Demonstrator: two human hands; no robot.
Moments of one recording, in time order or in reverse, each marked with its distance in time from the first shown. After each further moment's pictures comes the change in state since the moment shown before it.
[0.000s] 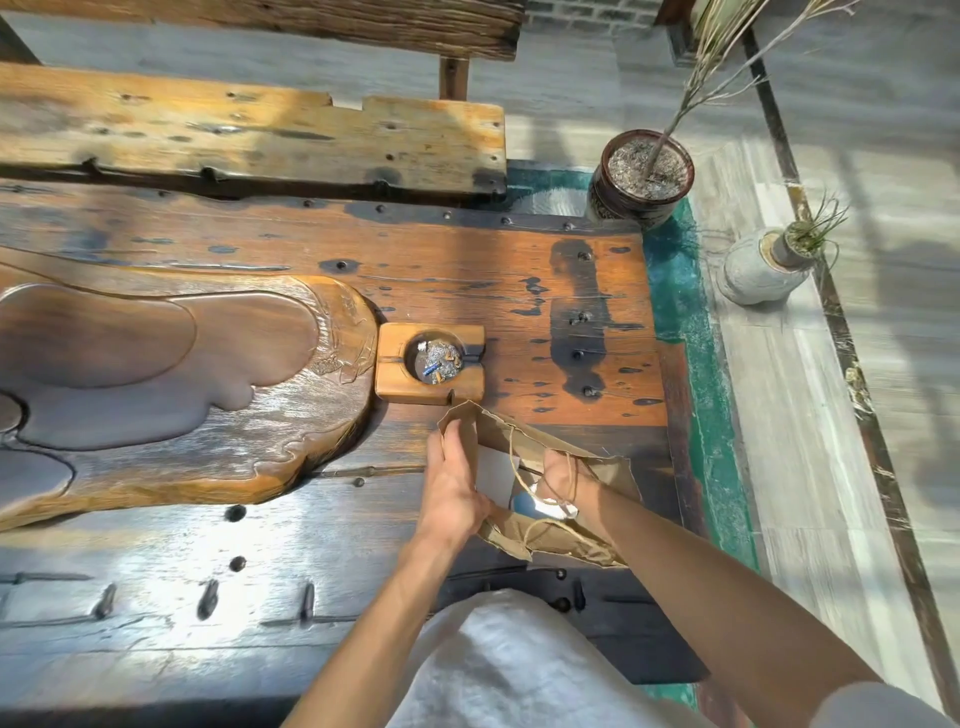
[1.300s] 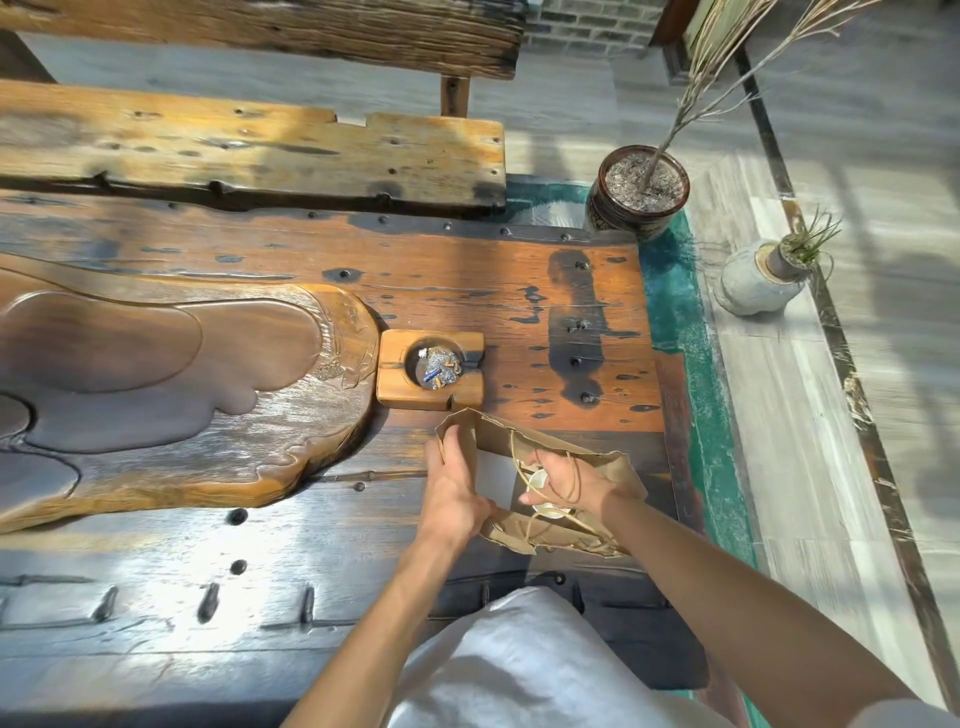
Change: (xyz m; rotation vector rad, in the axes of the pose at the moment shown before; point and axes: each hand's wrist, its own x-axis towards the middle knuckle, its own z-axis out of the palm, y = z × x) left_hand 0.005 -0.016 0.009 -0.021 0.042 -0.014; right_hand 0.006 0.020 -0.008 -0.175 -0.023 -0.241
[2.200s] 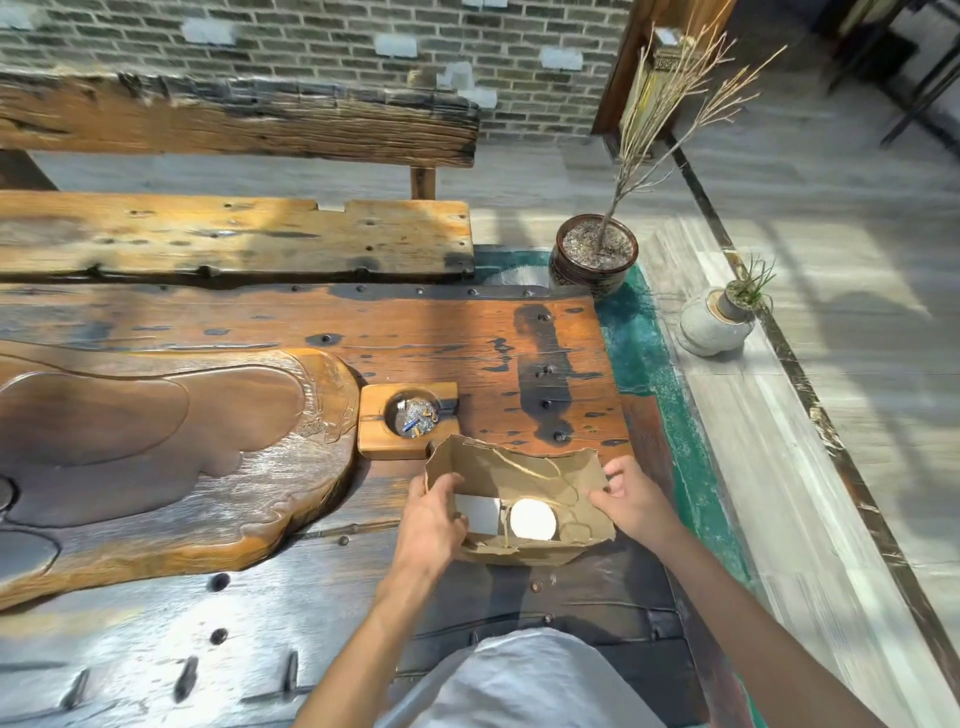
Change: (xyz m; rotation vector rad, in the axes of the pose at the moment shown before) left_hand -0.012 0.016 -0.010 0.327 0.015 0.138; right_hand -0.102 0.053 -0.032 0.433 0.514 0.129
